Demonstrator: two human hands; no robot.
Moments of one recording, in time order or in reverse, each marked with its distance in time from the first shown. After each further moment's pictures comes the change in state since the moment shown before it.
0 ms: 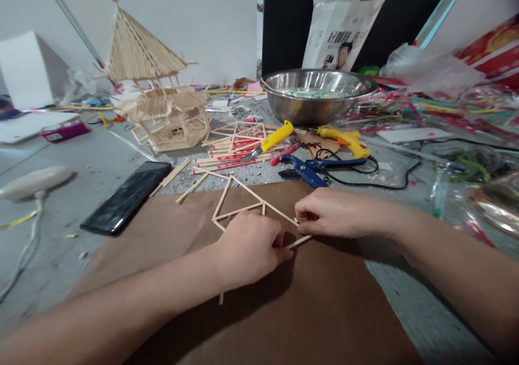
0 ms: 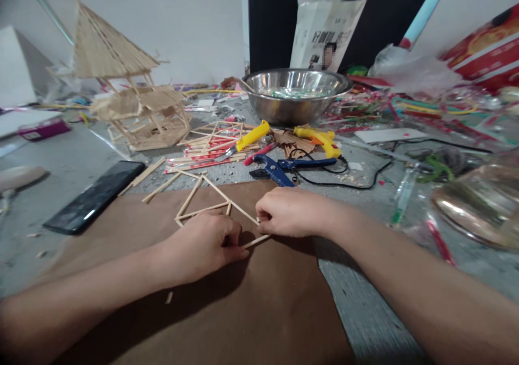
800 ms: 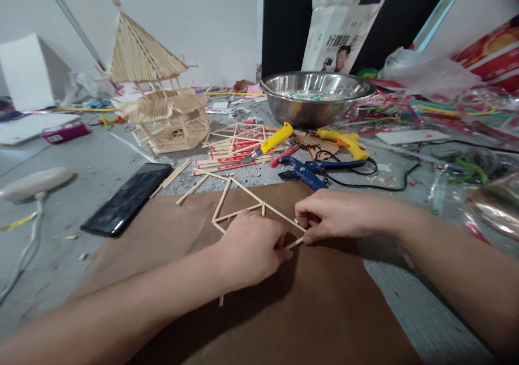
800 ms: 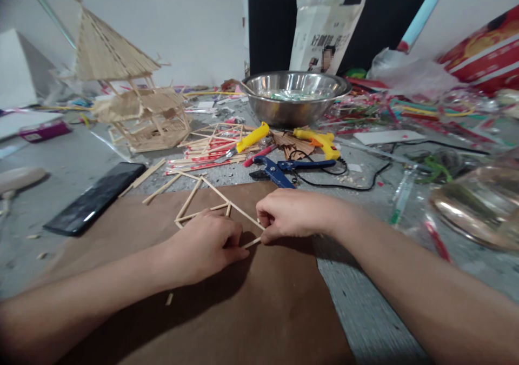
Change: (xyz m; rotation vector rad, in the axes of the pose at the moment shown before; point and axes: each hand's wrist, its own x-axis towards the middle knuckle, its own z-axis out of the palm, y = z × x) left_hand 0.002 0.002 0.000 0.103 0.011 0.054; right_hand -0.001 0.002 -0.006 0.090 -0.103 -0.007
